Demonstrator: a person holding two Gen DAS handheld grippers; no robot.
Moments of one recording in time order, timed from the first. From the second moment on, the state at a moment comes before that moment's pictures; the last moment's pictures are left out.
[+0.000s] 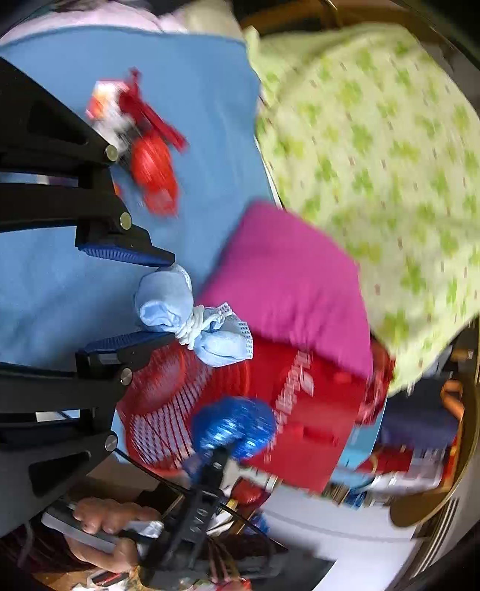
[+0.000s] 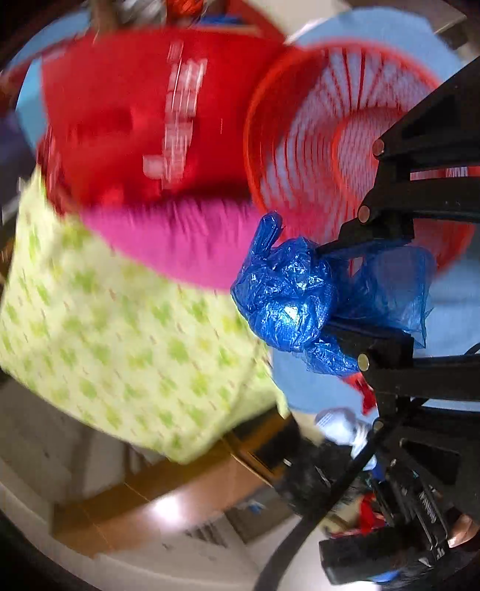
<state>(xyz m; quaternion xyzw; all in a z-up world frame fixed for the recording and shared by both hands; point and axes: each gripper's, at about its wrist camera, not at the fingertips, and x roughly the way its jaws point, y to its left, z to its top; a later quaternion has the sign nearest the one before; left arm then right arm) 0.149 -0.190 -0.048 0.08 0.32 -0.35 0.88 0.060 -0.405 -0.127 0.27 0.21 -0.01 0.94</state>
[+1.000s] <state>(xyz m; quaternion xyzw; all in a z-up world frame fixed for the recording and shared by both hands) 0.143 -0.022 -0.087 0.03 0.35 -0.12 0.93 0.059 -0.319 -0.109 0.20 0.12 0.16 0.96</state>
